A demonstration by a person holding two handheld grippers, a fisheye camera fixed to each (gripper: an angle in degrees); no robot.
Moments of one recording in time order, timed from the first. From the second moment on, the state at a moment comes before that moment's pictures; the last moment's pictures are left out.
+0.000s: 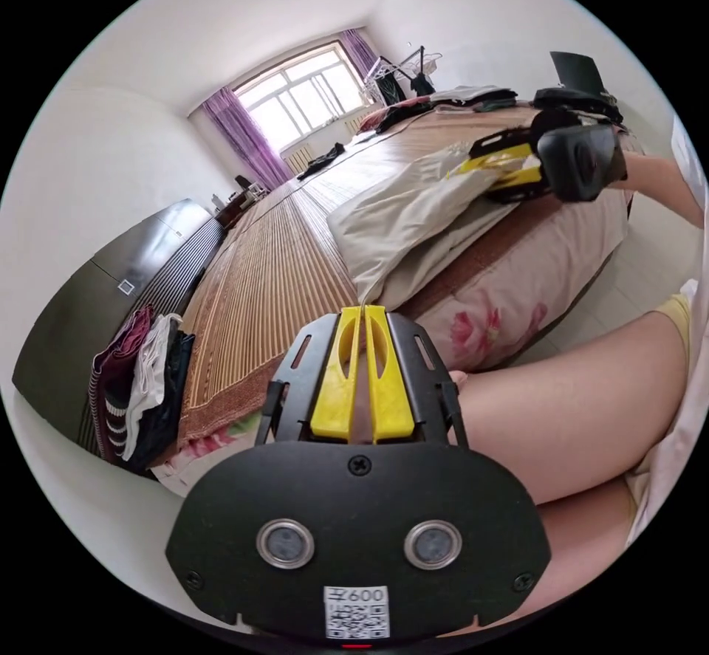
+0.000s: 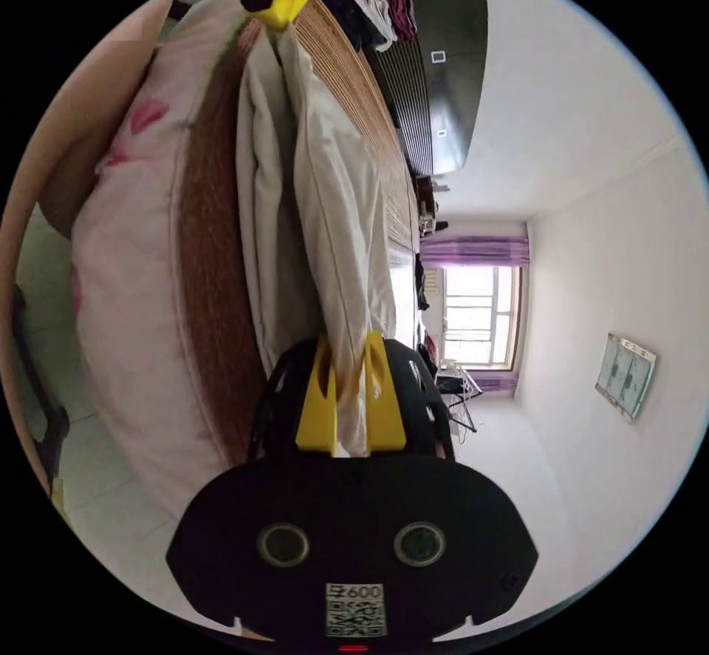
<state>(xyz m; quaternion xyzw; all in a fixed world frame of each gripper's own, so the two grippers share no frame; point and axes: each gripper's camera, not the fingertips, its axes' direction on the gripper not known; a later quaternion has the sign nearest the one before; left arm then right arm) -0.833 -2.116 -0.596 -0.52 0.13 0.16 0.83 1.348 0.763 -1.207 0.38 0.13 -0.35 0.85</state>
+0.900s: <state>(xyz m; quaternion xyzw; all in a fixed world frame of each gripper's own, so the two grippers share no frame) -0.714 -2.217 -0.629 -0.51 0.15 0.28 0.80 1.597 0.777 -1.073 0.36 -0.07 -0.20 0.91</state>
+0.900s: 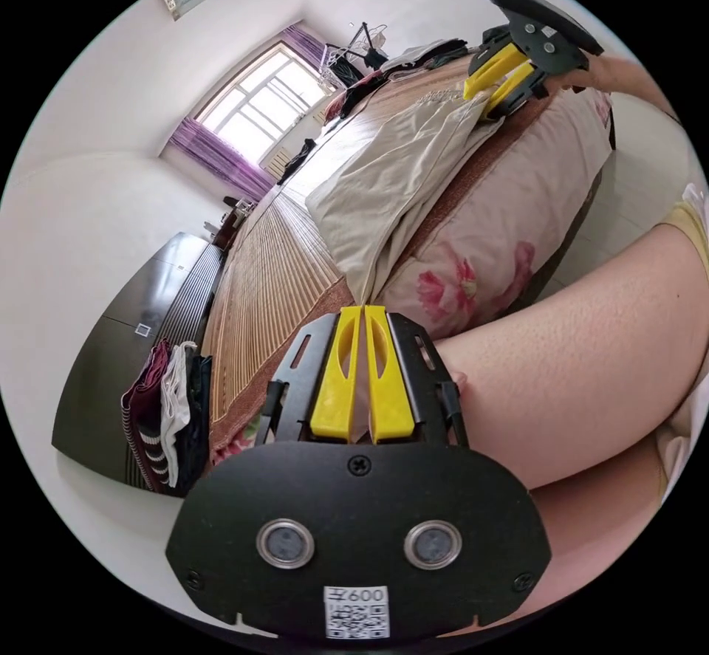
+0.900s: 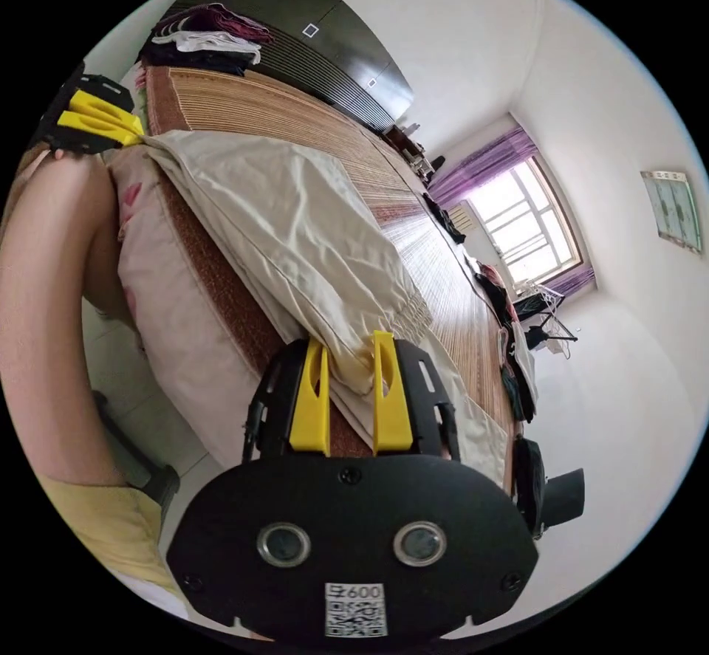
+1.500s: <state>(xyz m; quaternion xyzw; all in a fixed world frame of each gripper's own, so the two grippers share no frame) -0.669 -2.277 -0.599 -0.50 0.07 0.27 0.82 1.636 0.750 -1.042 0.40 -0.02 -0.18 0.90</state>
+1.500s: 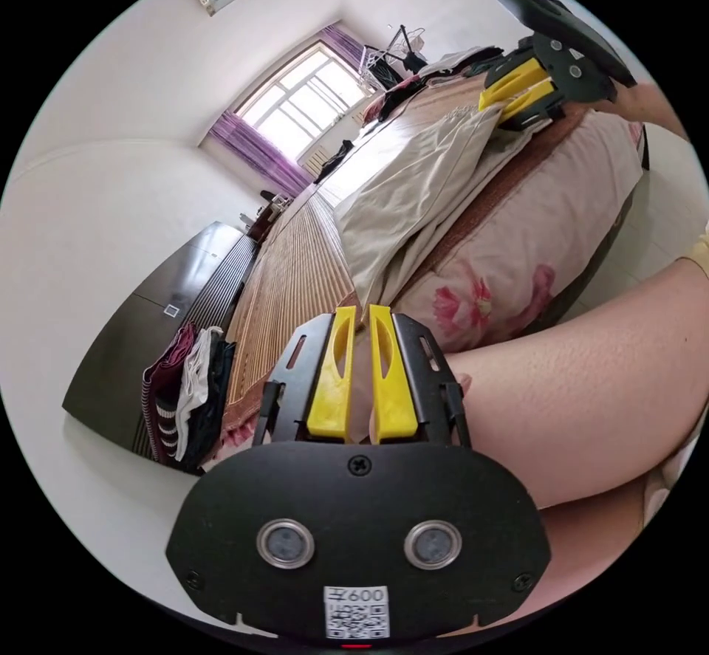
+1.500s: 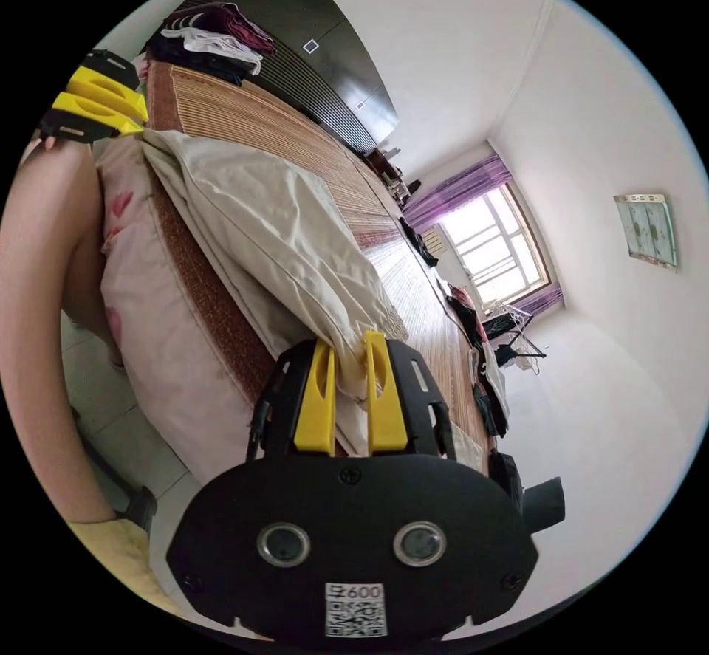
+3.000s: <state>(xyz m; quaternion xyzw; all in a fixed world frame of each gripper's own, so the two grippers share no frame) -0.706 -2.210 -0.337 -0.62 0.15 0.07 0.77 1.568 0.142 -0.755 0.18 -0.55 -0.20 0.79</state>
